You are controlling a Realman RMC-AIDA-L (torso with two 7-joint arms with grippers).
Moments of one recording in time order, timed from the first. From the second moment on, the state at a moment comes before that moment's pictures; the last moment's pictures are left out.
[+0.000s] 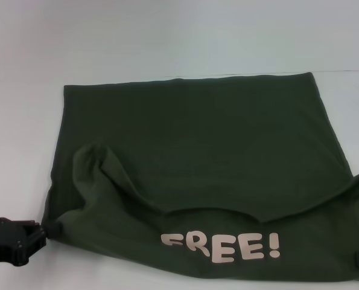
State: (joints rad) left arm -0.33 -2.14 0.35 0.85 2.28 1.70 -1.51; right arm 0.38 1.90 -0.44 -0.57 -2.42 -1.66 1.88
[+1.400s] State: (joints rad) left arm -0.27 -2.14 0.26 0.85 2.33 1.86 -1.52; right arm 0.29 1.89 -0.29 -0.57 -2.42 -1.79 1.66
